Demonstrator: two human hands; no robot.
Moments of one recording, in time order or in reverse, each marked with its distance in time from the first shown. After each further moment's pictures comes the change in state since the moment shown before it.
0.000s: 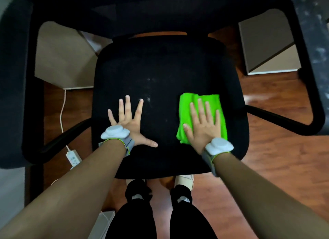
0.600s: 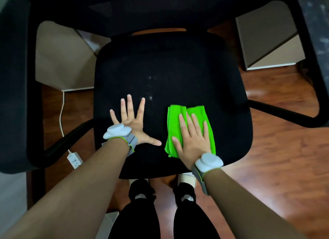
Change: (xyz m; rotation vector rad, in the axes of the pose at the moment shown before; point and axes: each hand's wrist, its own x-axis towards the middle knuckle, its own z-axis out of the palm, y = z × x) left_hand 0.001 0.000 -0.005 -0.018 -0.041 0.006; right_hand -0.044 -0.049 0.005 0.068 -0.015 -0.028
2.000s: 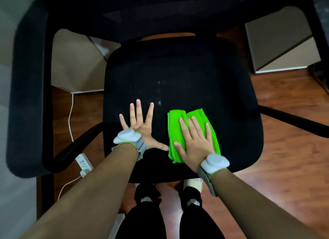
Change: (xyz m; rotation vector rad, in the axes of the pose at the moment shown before) left_hand -0.002 0.000 0.001 0.018 0.052 0.011; right_hand 0.014 -0.007 0.003 -0.024 0.016 -0.100
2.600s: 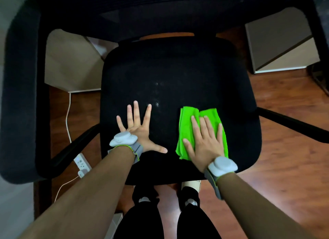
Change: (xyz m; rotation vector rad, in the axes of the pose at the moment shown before) left_hand 0.002 -0.002 0.001 -0.012 -0.018 0.001; right_hand 0.000 0.024 -0.009 -0.026 0.000 0.113
